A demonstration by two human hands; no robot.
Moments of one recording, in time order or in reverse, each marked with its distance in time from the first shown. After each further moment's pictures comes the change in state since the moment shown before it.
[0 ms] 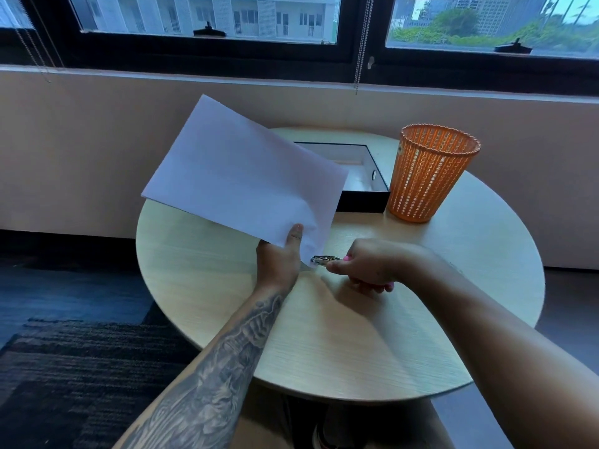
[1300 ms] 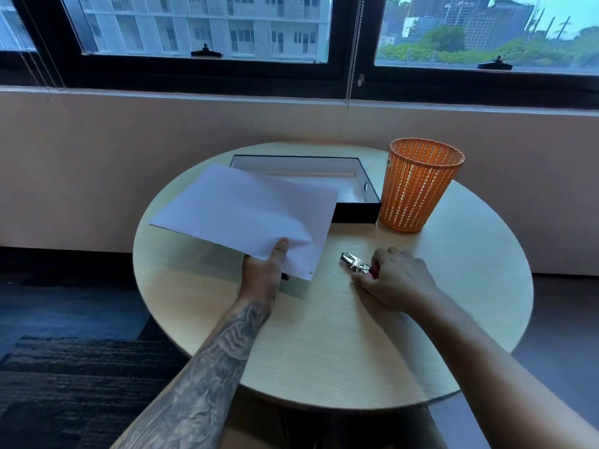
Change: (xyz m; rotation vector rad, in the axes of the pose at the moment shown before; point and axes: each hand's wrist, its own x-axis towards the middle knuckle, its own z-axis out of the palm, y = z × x) left_hand 0.006 -0.003 -0.014 -0.269 -0.059 -0.191; right_hand -0.009 0.052 0.027 -0.194 0.560 0.144
